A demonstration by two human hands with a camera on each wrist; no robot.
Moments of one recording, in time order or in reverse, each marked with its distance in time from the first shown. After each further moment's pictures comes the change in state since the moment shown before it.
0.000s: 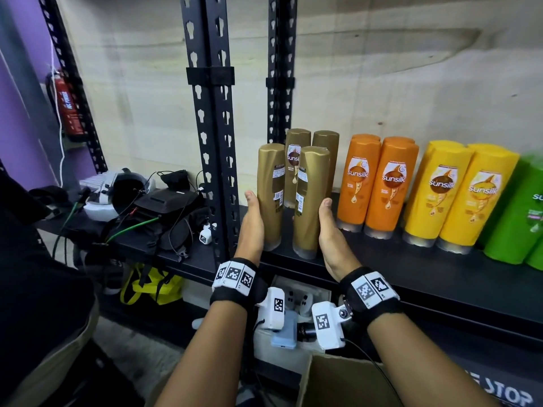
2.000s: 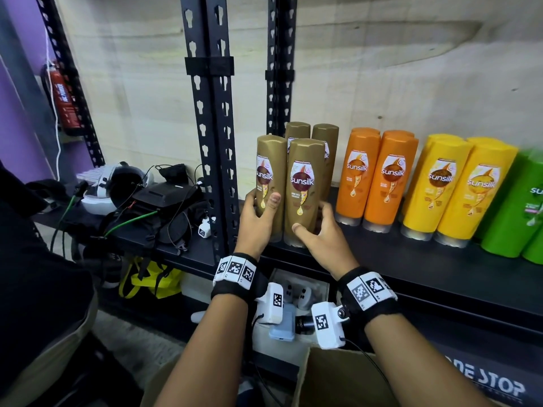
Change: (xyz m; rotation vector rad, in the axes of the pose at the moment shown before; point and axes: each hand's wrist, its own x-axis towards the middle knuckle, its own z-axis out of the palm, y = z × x) left_hand 0.005 -0.018 0.000 0.090 0.065 0.208; right_hand -0.011 0.008 -0.002 -0.400 0.064 -0.104
